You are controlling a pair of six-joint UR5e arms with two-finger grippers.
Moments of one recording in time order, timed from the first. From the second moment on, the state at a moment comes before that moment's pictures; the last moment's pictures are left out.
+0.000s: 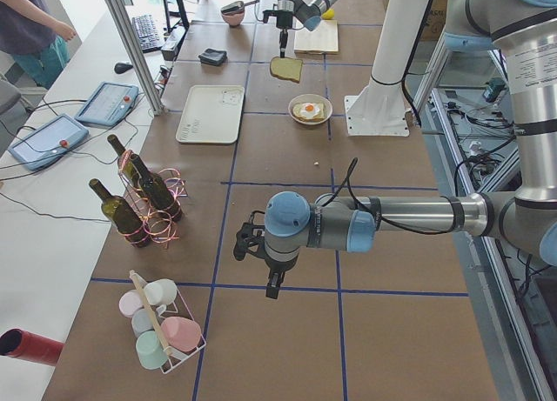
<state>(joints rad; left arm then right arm) -1.59 -1.31 -1.82 -1.69 -2.37 0.16 0.61 -1.30 1.74 -0.48 2.06 1.40</state>
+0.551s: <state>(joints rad) -1.59 -1.31 -1.82 -1.69 -2.37 0.16 0.40 -1.27 1.73 -0.49 1.83 1.41</state>
